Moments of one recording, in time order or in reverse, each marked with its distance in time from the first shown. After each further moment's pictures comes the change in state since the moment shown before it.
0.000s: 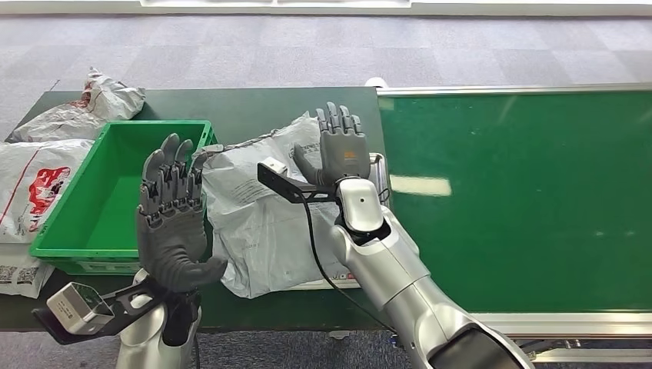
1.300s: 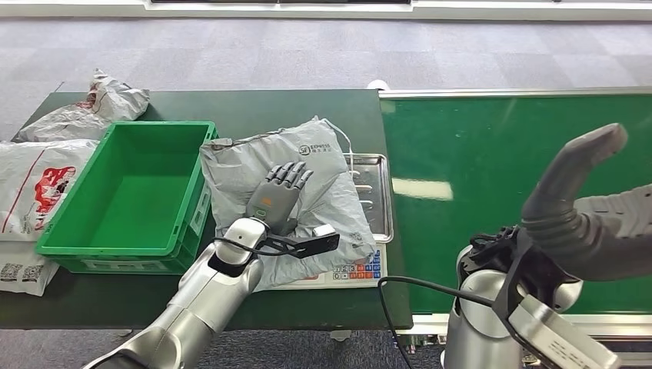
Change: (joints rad) left arm -0.485 0.060 -0.276 0.997 -1.480 0.619 0.728; right arm 0.415 -0.004 -0.291 -1.203 -0.698 -0.521 -0.932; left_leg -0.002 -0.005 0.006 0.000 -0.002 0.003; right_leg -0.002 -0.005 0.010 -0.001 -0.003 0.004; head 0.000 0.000
